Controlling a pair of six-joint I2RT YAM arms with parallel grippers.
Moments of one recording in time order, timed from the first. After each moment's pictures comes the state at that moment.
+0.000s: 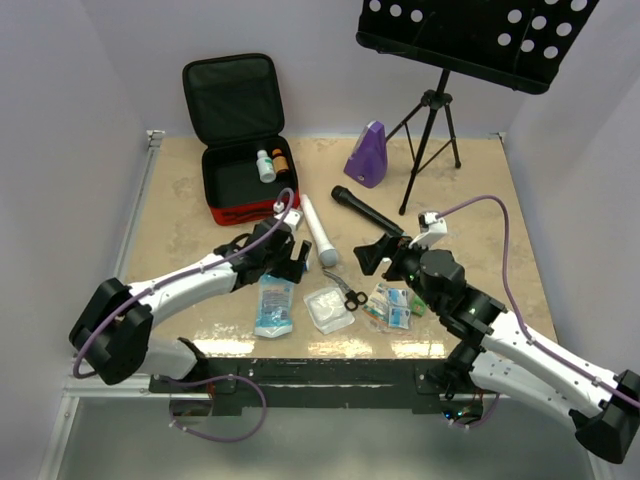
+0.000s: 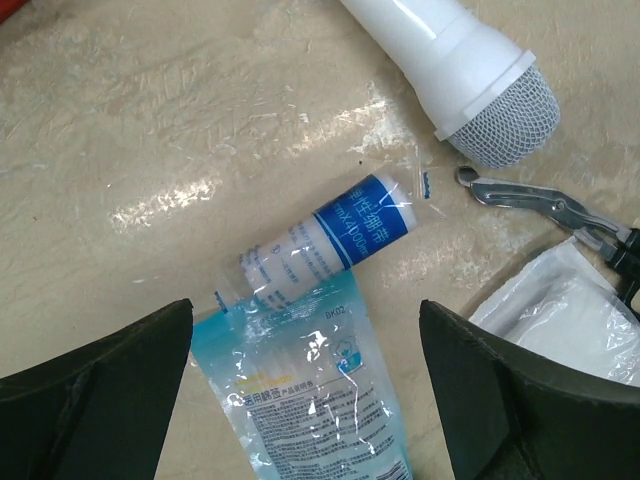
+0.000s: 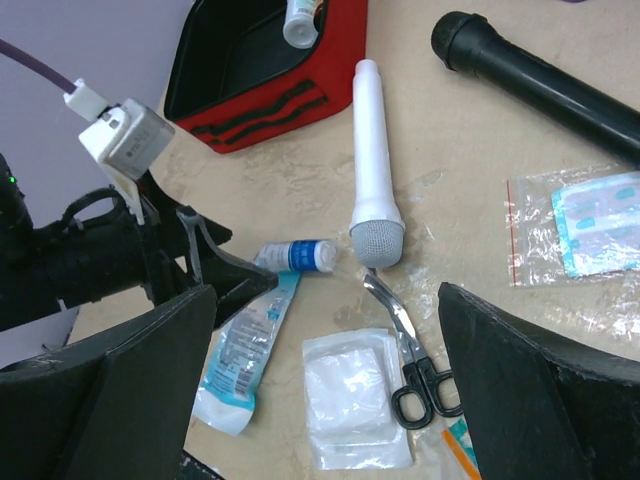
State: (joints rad) left arm -0.70 1.36 0.79 -0.27 -0.20 -0.29; right arm 0.82 0.75 0.57 -0.07 0.32 0.69
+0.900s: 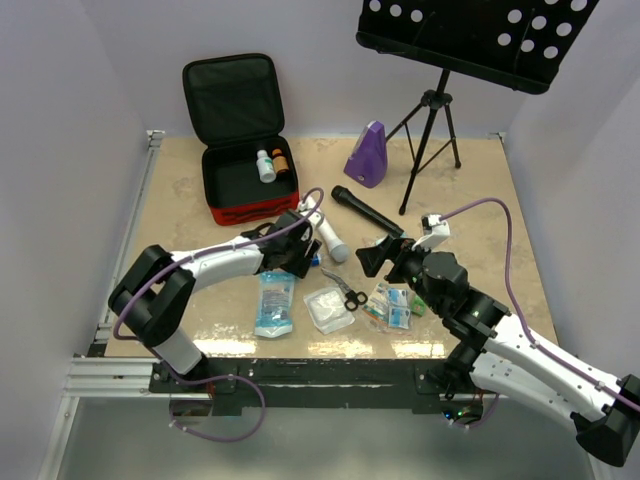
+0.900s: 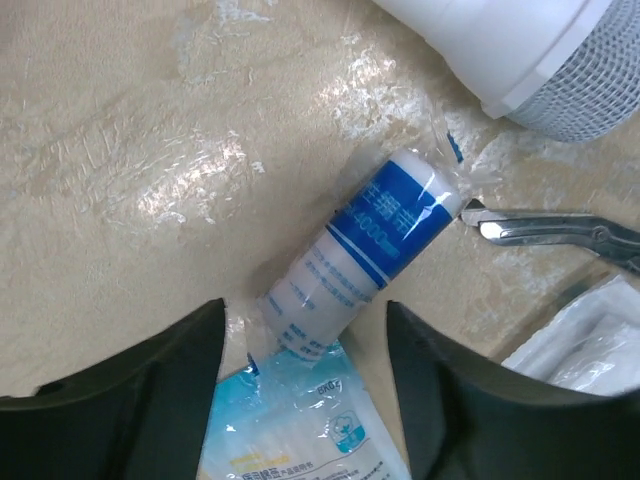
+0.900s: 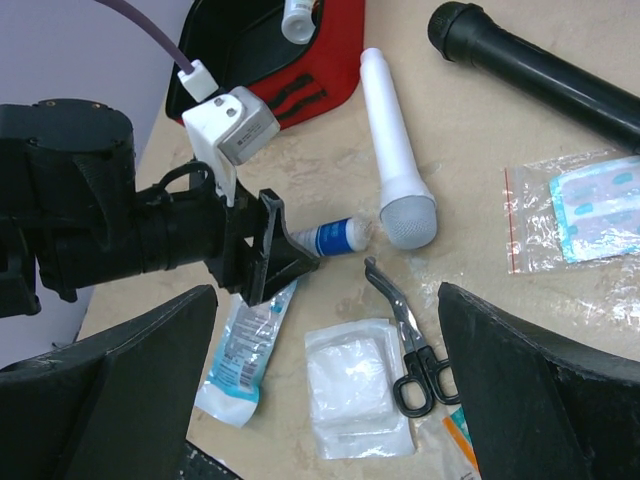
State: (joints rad) left arm -0.70 1.63 0.93 -0.27 -0.13 -0.15; right arm 0.82 0.70 0.55 -0.11 0.32 0.72
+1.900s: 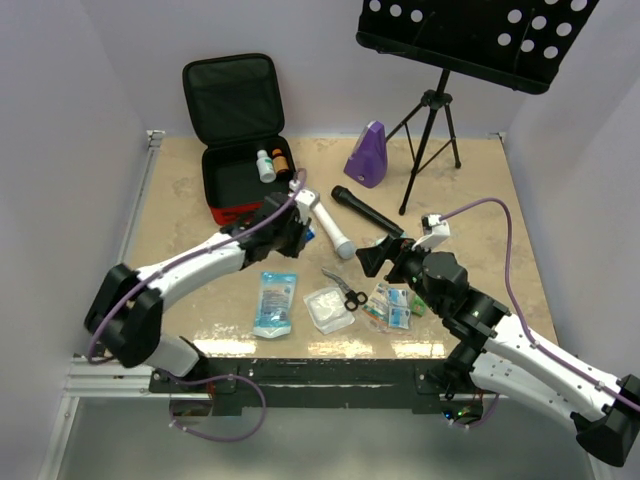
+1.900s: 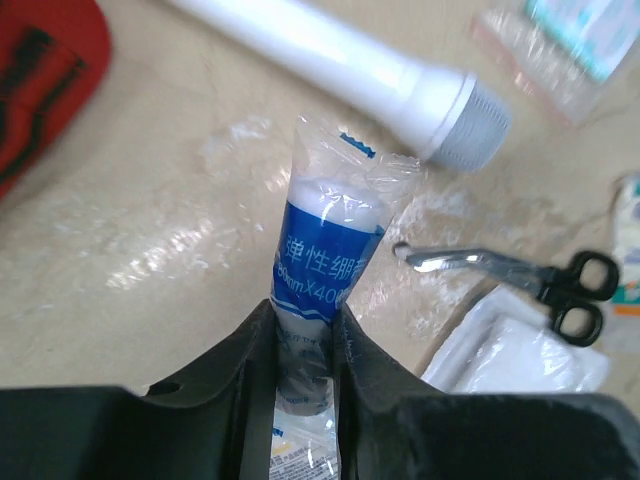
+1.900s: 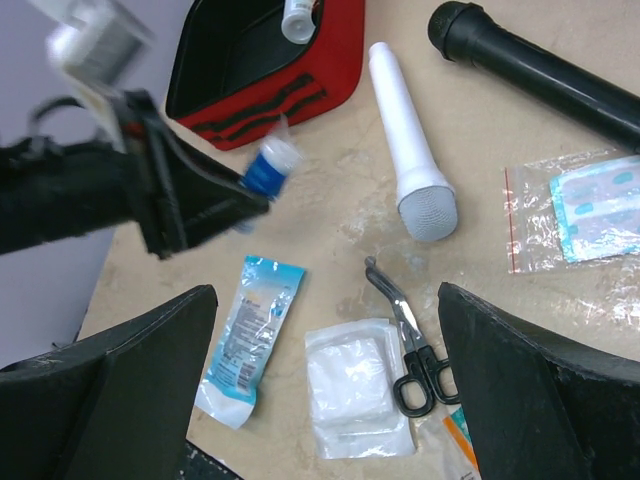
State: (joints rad) left arm -0.67 1.52 0.99 -0.29 -0.03 -0.11; right arm 0.82 0.70 0.55 -0.11 0.32 0.73
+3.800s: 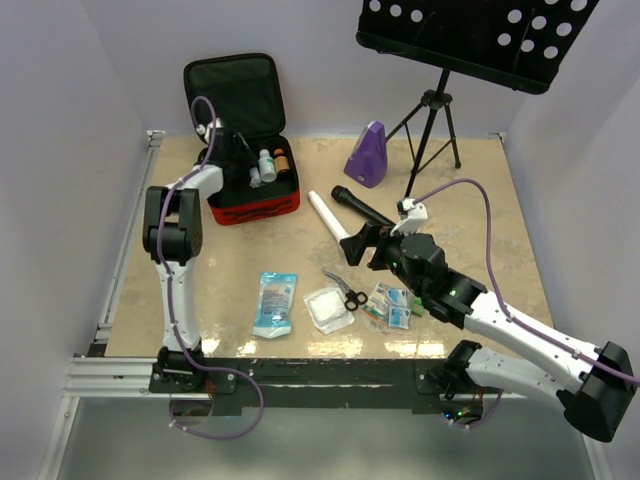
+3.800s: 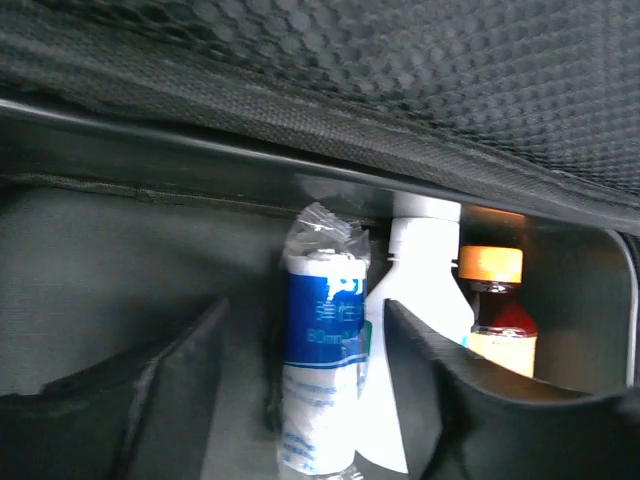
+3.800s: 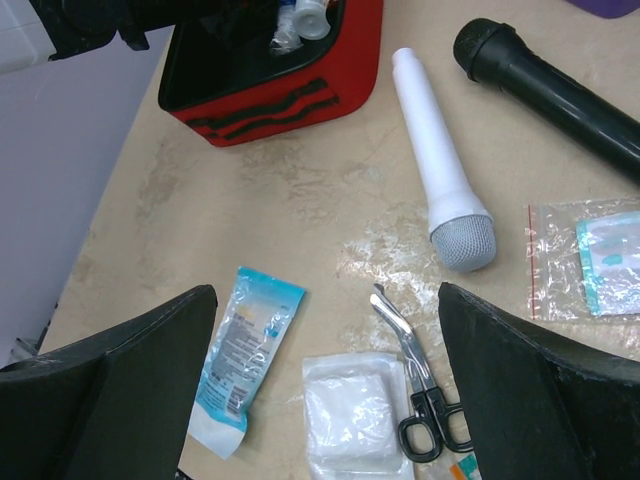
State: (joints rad) left arm -0.08 2.29 1.70 -0.03 -0.02 -0.64; right arm 0.82 0.93 0.66 -0.01 0.30 0.64
